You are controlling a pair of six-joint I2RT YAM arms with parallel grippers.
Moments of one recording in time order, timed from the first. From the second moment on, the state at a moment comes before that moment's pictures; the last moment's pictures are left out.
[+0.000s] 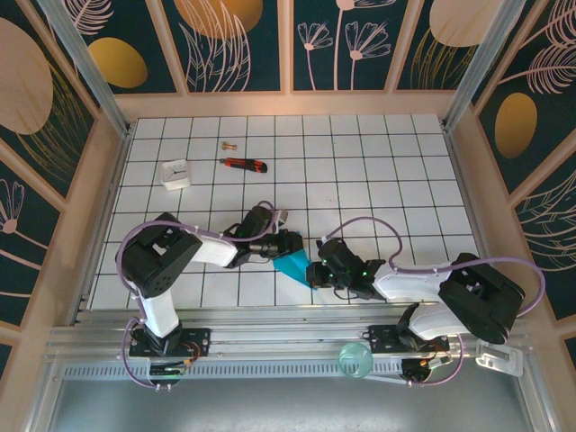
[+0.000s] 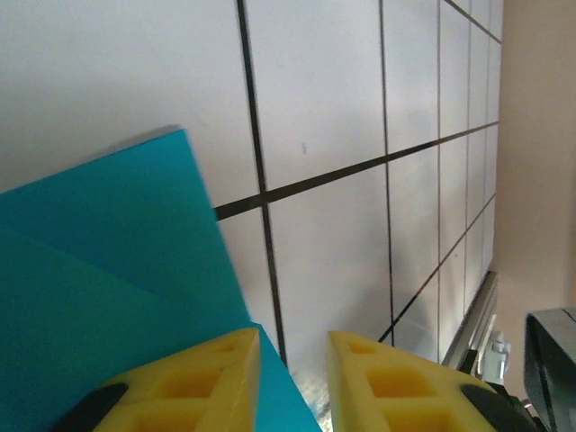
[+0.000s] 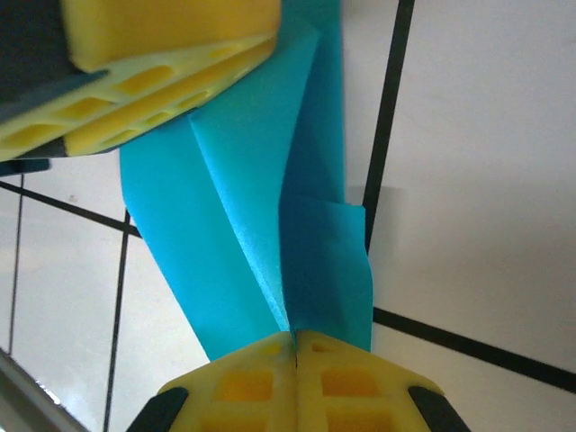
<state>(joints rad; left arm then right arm) -0.74 1.81 0.69 0.47 0.47 -1.01 0.95 1.33 0.39 0.08 -0.07 0.84</state>
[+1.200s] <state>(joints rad) -0.71 1.77 0.70 0.41 0.47 -1.02 0.99 1.37 0.44 0.04 0.03 0.75</state>
